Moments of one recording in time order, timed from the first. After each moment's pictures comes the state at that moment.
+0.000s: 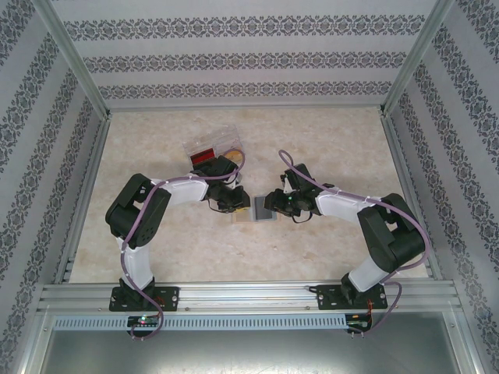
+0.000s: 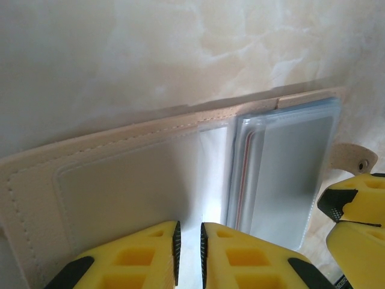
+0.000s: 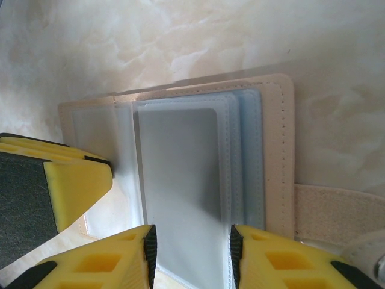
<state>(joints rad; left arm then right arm) -0.54 1.90 1.10 -0.31 0.48 -0.76 0.48 1.60 0.77 -0.19 -0.38 0.73</state>
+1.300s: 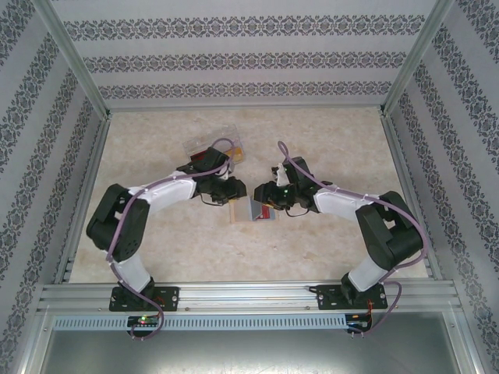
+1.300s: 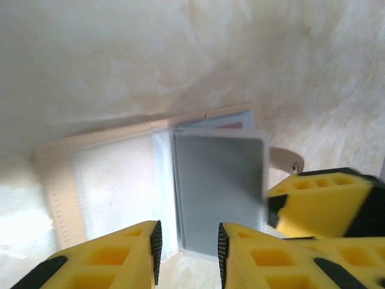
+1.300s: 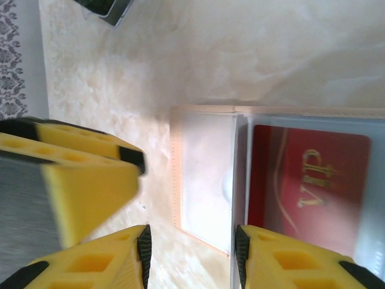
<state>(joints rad) -0.50 1.72 1.09 -0.36 0.42 -0.76 0.49 1.63 0.81 -0.03 -0.60 0.78</state>
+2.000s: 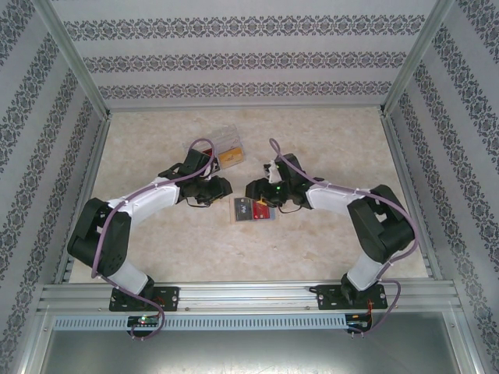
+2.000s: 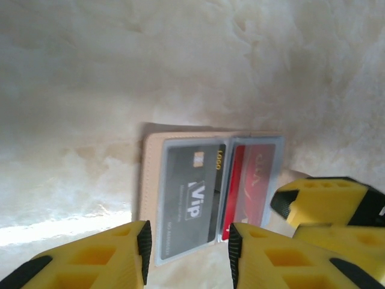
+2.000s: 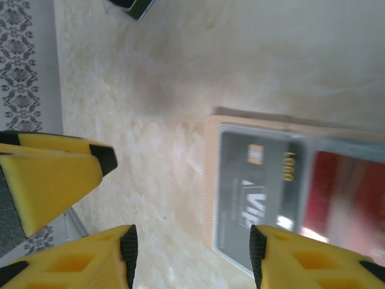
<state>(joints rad) -0.44 1.59 0.98 -0.38 0.36 -0.83 0.51 1.67 0.87 -0.02 -0.58 0.80</state>
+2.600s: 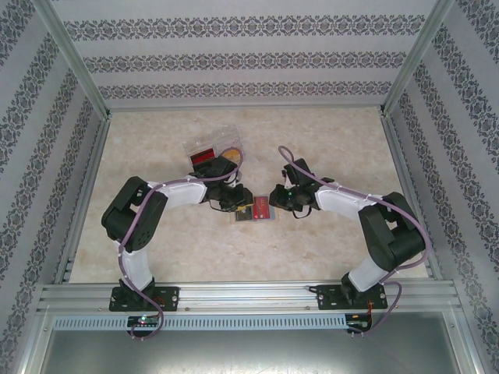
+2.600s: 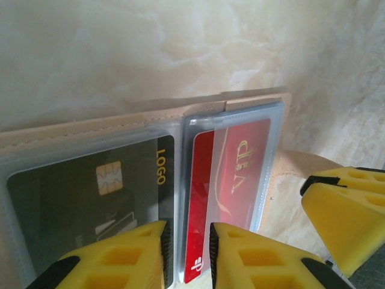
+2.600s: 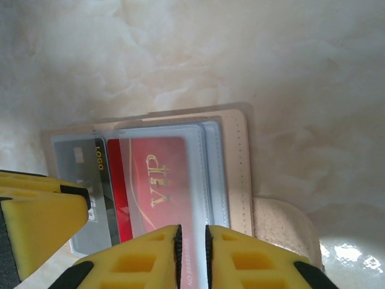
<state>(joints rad) -0.56 1.87 1.07 -0.22 0.48 -0.88 0.48 1.61 0.84 -0.28 -0.30 0.69</state>
